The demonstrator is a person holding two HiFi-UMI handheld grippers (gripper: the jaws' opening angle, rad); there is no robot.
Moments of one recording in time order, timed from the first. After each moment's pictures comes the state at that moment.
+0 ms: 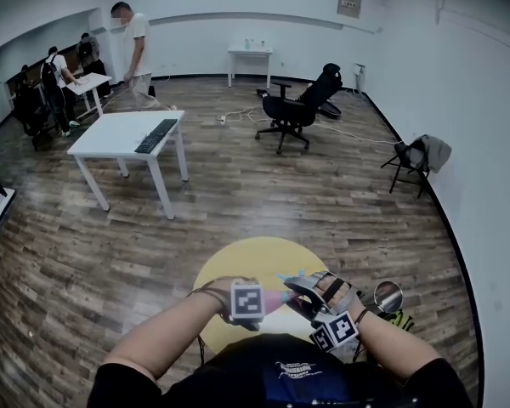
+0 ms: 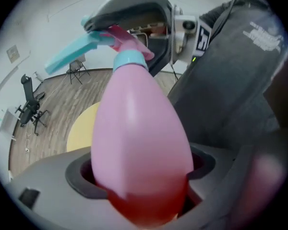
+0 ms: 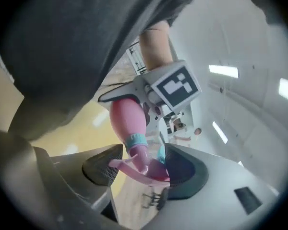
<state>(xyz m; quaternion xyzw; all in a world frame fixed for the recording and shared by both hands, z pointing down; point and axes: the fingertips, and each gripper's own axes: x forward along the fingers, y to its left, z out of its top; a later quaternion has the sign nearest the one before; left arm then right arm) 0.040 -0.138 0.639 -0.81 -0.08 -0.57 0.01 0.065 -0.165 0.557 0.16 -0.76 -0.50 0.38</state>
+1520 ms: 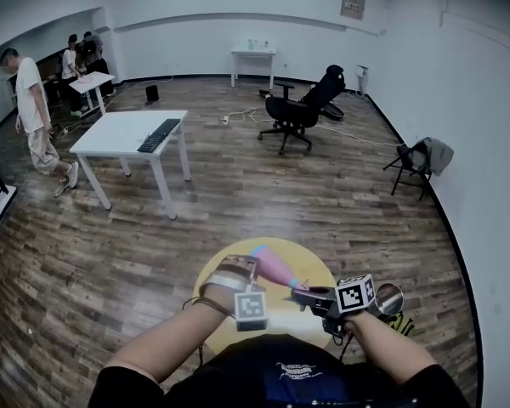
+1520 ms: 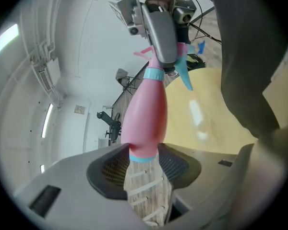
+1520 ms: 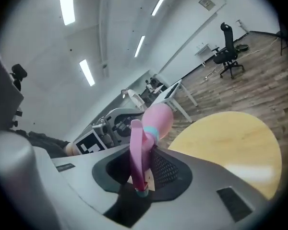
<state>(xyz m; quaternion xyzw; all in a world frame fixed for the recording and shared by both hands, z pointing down) 0.031 -0.249 0.578 -0.68 0.24 -0.57 0.39 0.103 -0.198 0.570 0.21 -0.88 0.42 0.06</state>
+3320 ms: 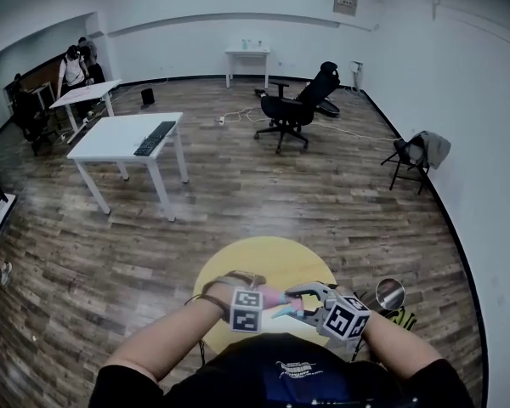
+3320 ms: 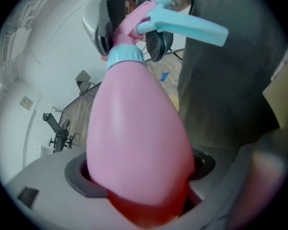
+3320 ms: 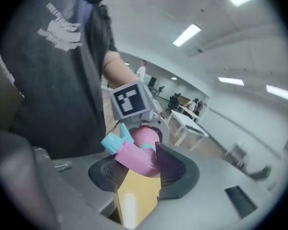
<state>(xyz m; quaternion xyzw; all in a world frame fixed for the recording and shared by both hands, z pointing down) 0.048 -0.170 0.661 -0.79 -0.02 -0.57 0.22 0.065 -0.135 0.545 0.11 -0.94 -0.14 0.29</state>
